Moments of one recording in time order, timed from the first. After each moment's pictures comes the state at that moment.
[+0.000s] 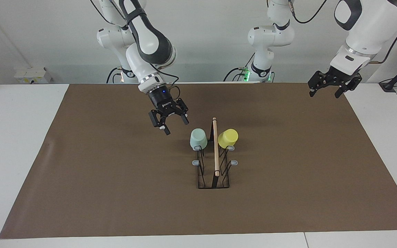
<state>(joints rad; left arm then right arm) -0.05 -0.02 0.03 -1.62 0.00 1.59 0.13 0.27 0.08 0.29 -2.01 2.04 3.17 -2.46</state>
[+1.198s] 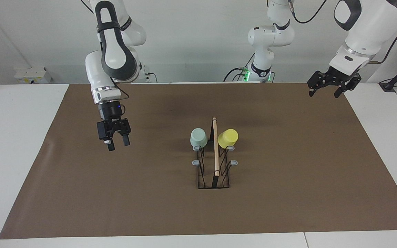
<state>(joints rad) -0.05 -0.02 0.02 -1.62 0.00 1.58 0.13 -0.02 0.08 0.29 -2.11 1.65 3.16 -2.79</state>
